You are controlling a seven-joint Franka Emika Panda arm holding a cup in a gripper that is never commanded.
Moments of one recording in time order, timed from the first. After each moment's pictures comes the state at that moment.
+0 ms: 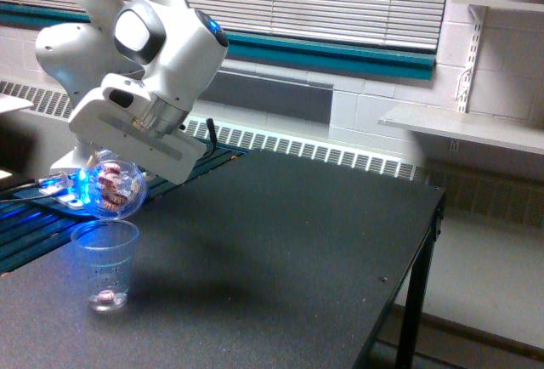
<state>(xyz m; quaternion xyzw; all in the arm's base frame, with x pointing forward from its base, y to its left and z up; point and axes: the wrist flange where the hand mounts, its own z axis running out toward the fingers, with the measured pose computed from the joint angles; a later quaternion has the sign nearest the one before) 0.309 -0.218 0.276 0.66 -0.70 -0.06 0.27</state>
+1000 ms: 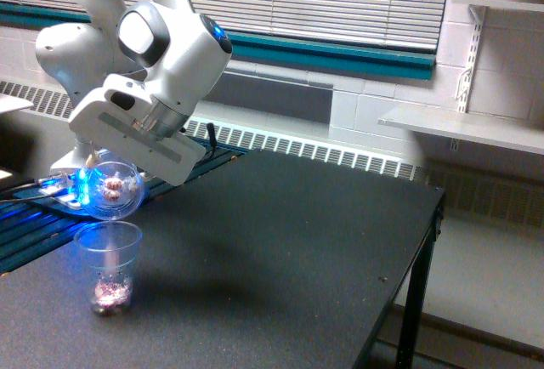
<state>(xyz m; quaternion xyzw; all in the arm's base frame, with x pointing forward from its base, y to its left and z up) 0.309 -0.219 0.274 0.66 -0.70 -0.08 0.28</state>
